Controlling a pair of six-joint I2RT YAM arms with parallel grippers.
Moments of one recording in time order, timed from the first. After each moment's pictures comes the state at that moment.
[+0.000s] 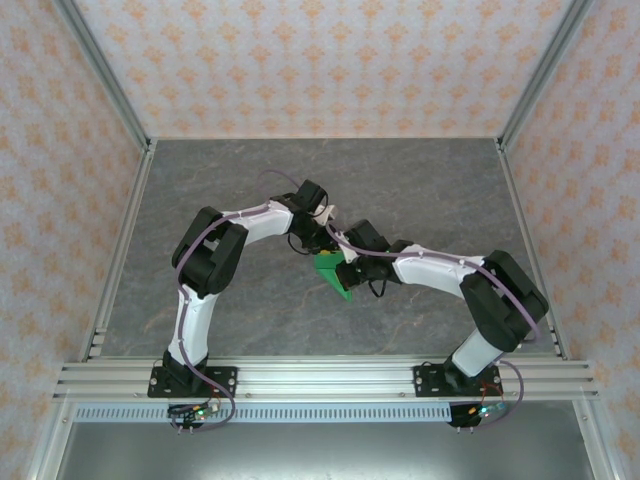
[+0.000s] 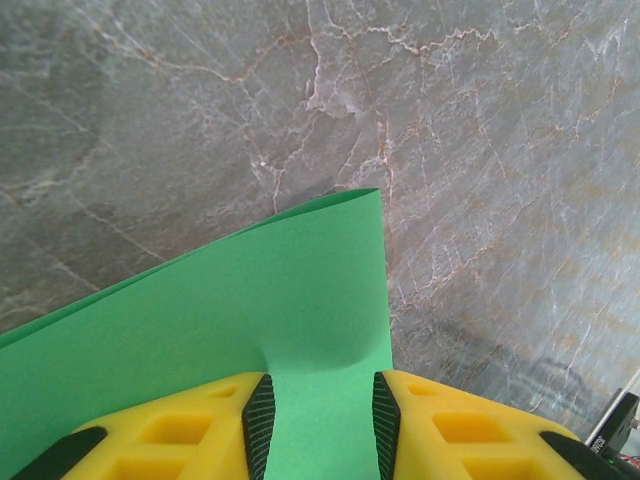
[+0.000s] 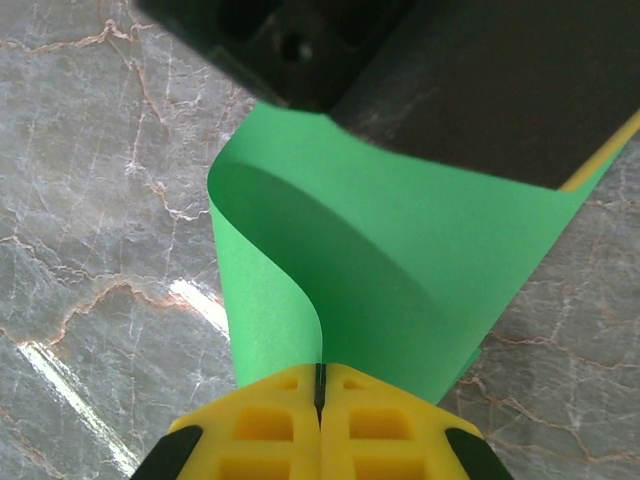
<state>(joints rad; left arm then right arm) -0.51 2.13 1.44 -0.48 0.56 -0.54 0.70 1.60 0.85 -0.30 -0.19 0.22</state>
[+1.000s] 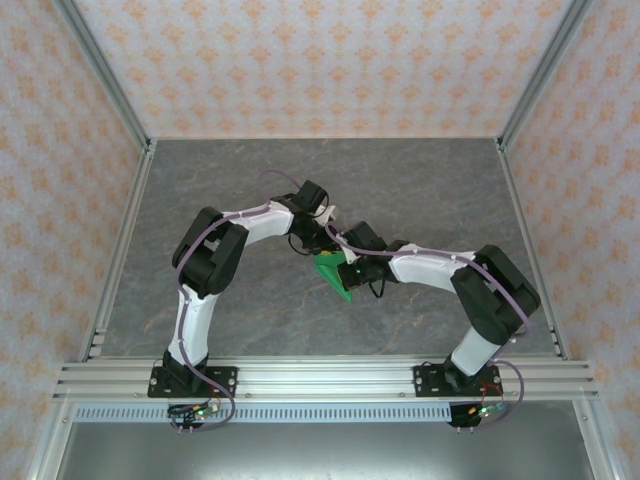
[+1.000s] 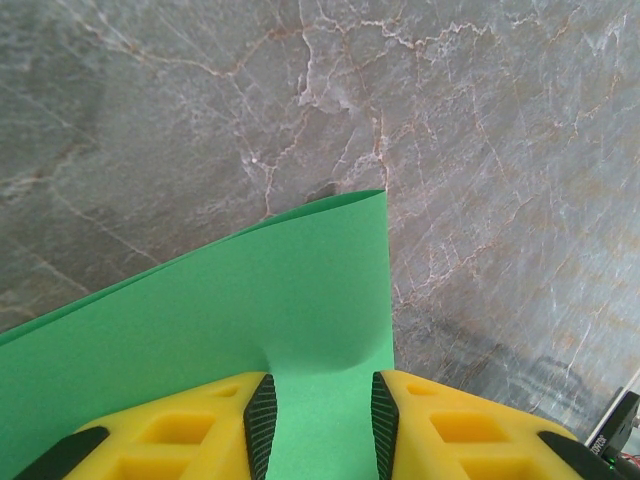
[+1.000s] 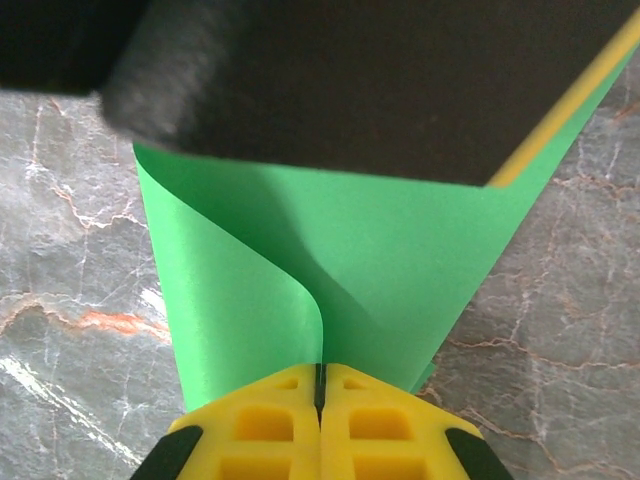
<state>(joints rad) -0.52 2.13 1.44 -0.47 0.56 -0.54 0.70 1.66 0.85 -0.29 -0.14 0.25</state>
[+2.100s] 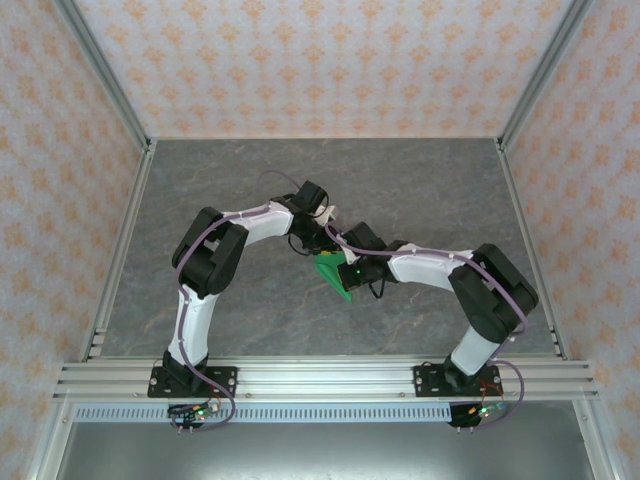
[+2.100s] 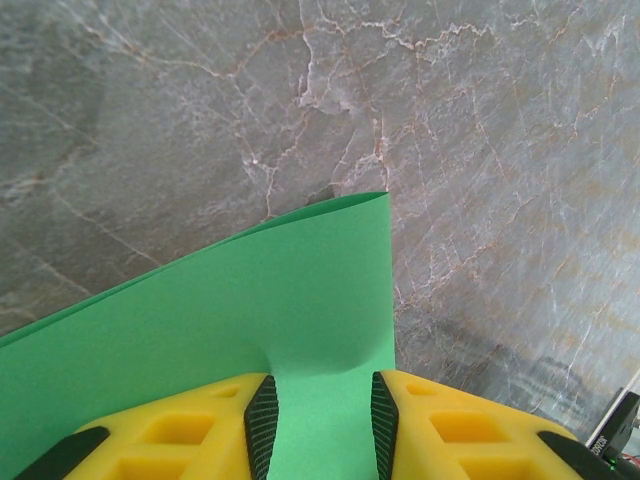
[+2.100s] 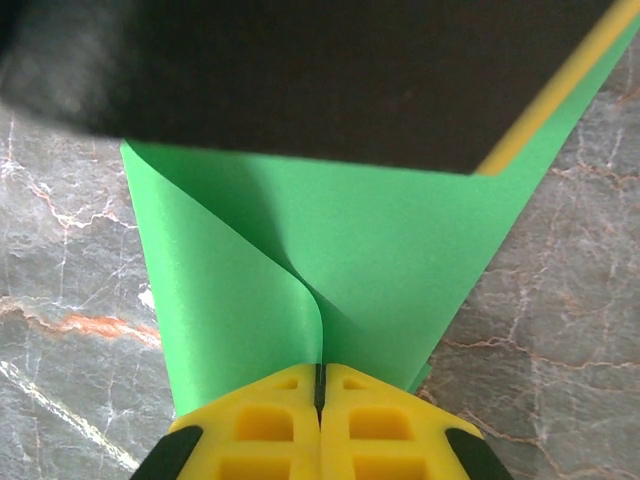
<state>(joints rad) -0.52 2.13 1.43 -0.46 0.56 -0.54 0.70 1.66 0.85 -0.29 -0.13 0.26</state>
